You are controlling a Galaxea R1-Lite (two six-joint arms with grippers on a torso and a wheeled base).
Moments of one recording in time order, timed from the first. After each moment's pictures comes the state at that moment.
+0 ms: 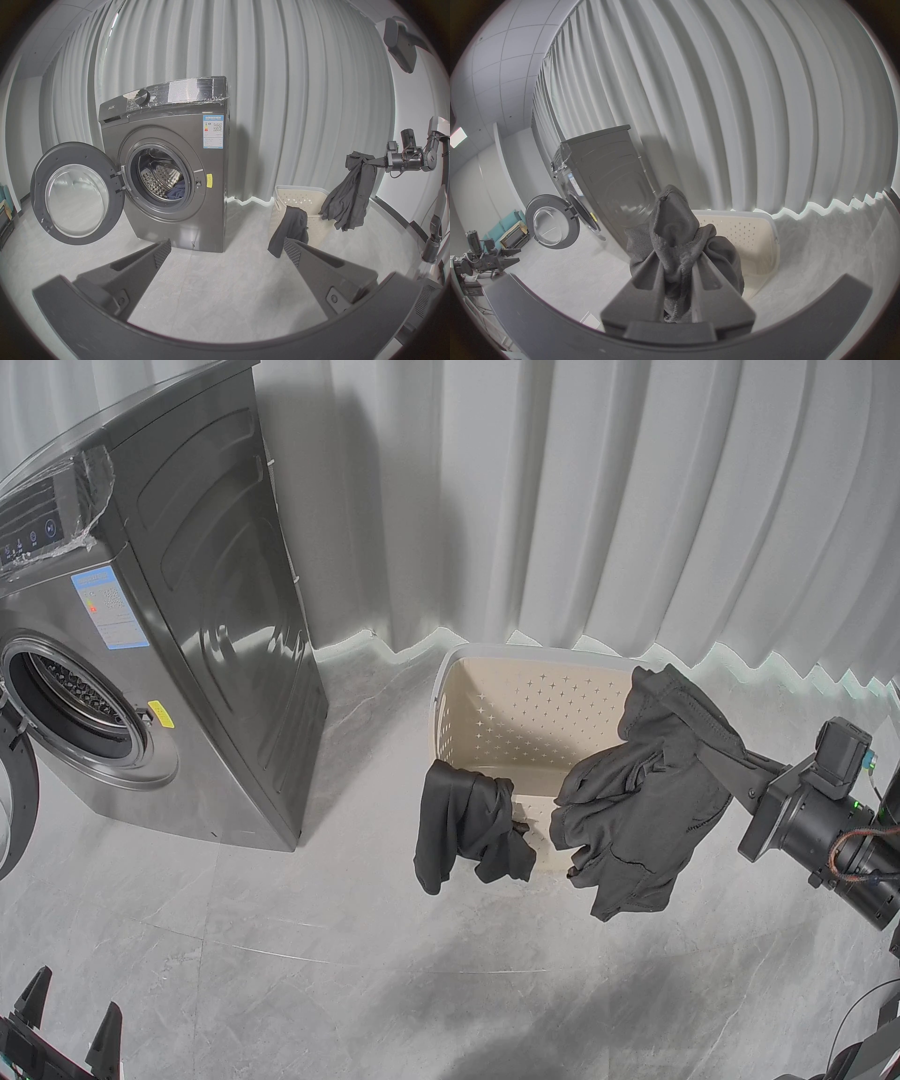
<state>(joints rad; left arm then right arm) 0.00 0.02 -0.02 0.01 -0.01 -0.02 0.58 1.33 -0.41 -0.95 -0.10 0.12</state>
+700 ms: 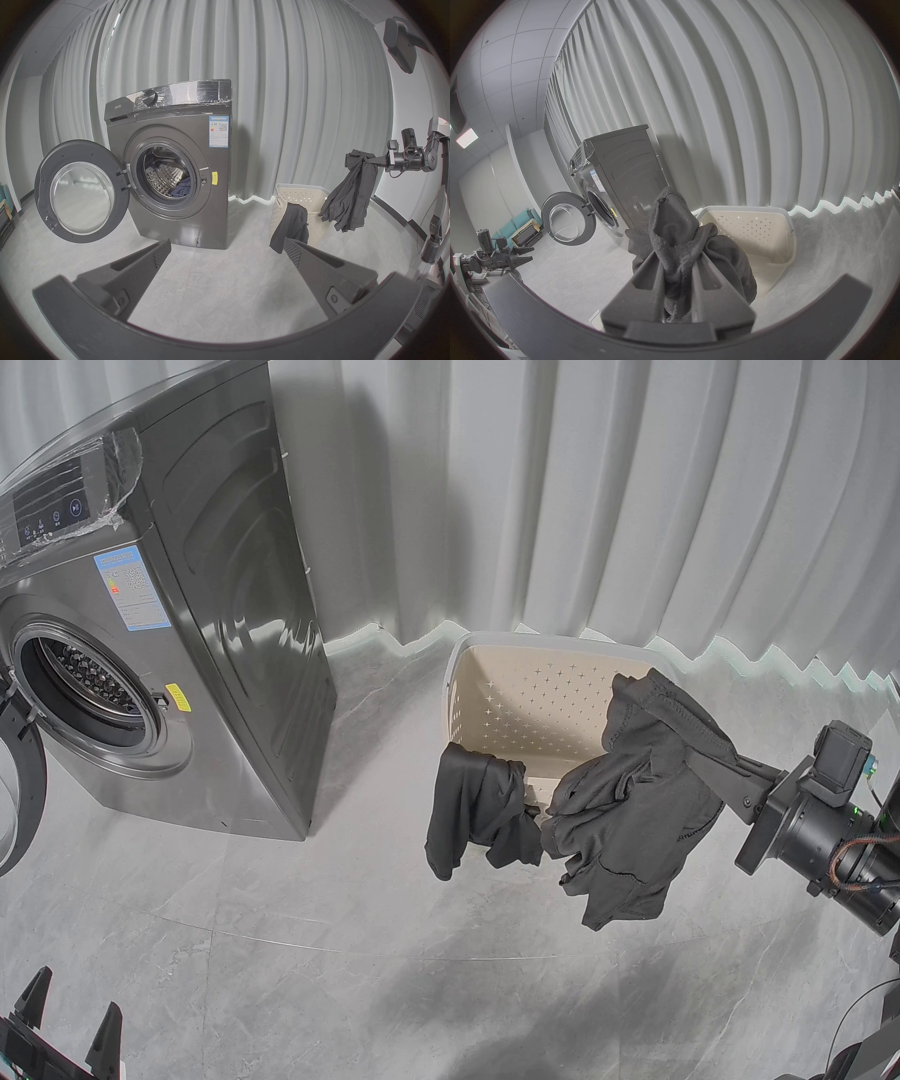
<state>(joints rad) 0.00 0.02 -0.02 0.01 -0.01 -0.02 0.62 1.33 -0.40 -0.97 -0.06 0.12</state>
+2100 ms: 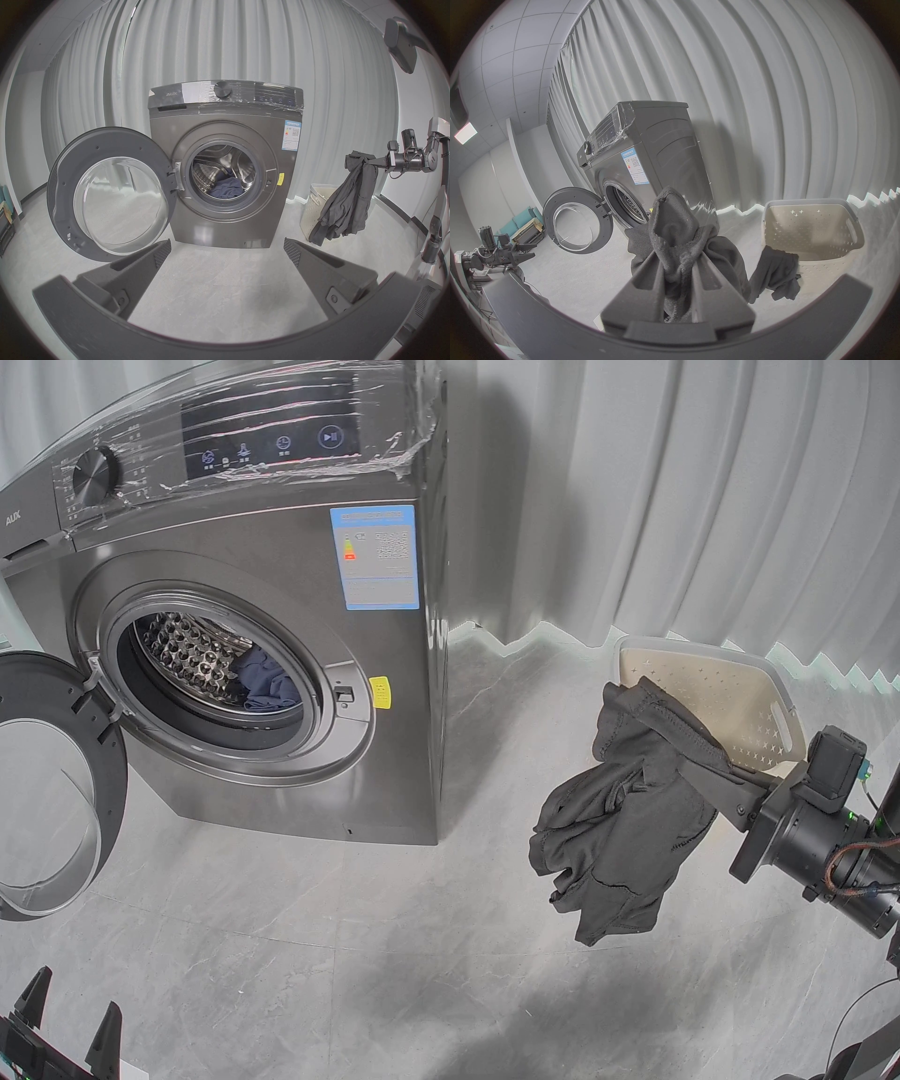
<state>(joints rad) 0.00 0.02 -0.02 0.01 -0.01 -0.02 0.63 1.34 -0.40 -0.96 -0.05 0.12</state>
